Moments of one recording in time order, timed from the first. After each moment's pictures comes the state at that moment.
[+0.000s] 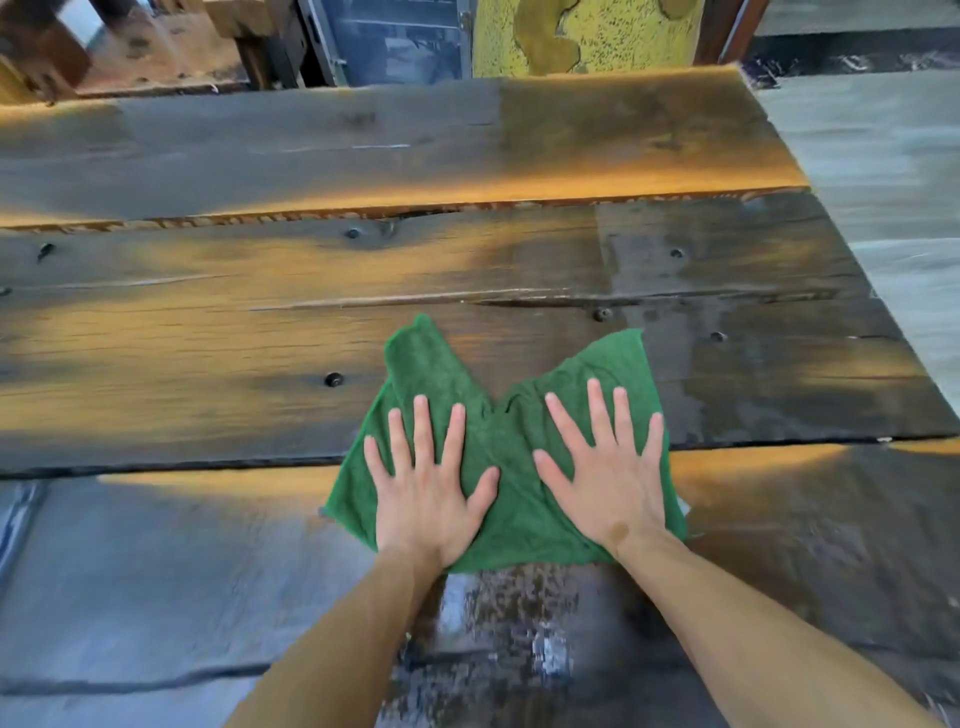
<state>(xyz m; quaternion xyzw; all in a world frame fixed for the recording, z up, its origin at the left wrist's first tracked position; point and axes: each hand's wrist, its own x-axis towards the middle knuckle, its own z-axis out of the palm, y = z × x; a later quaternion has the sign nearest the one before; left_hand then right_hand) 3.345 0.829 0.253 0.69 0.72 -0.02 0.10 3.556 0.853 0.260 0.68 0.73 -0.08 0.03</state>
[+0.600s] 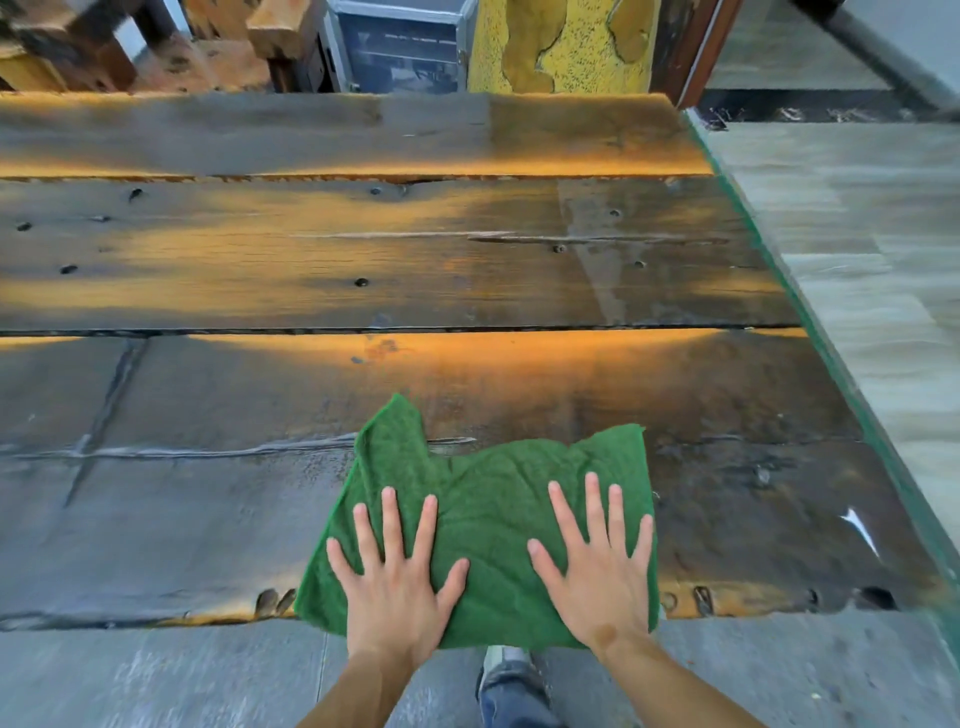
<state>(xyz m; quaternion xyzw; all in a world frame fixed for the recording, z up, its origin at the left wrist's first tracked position) 3.345 0.521 0.264 0.67 0.73 -0.06 0.12 3.574 0.541 0.259 0.71 0.70 -0.10 0.02</state>
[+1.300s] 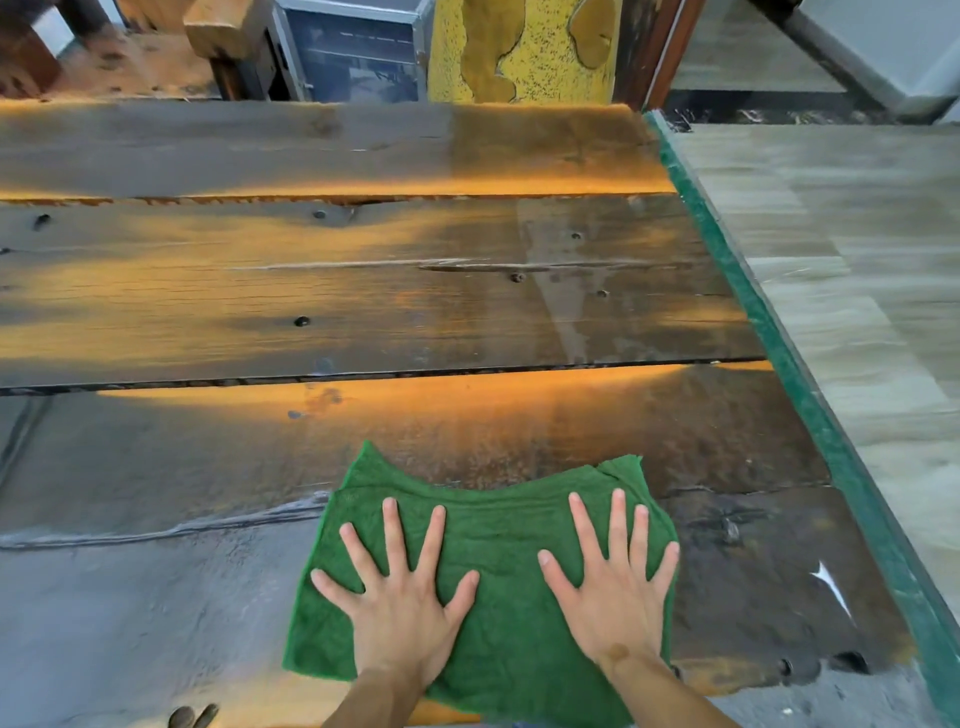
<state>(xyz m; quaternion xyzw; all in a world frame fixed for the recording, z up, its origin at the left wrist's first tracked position) 3.406 0.599 0.263 0.66 0.73 -0.05 0.17 3.629 0.599 0.255 0.78 0.62 -0.11 0.04</state>
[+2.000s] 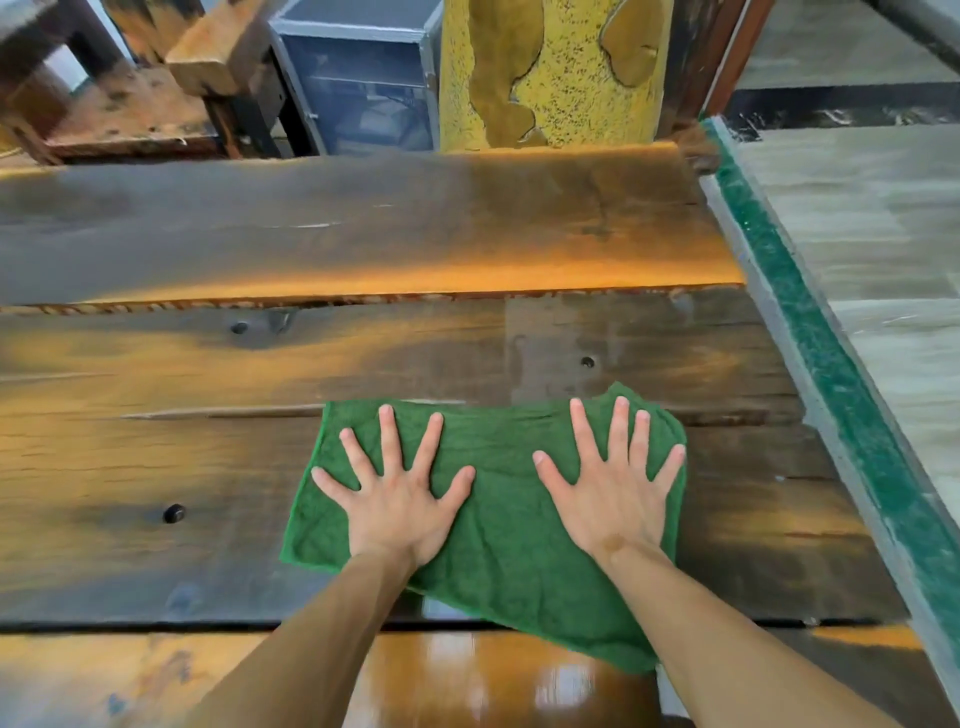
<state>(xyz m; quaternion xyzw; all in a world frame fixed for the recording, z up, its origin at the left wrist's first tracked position) 3.471 0.986 0.262 0.61 0.78 -0.07 0.13 3.688 1.001 0.269 0.75 0.65 -0.12 0.05</state>
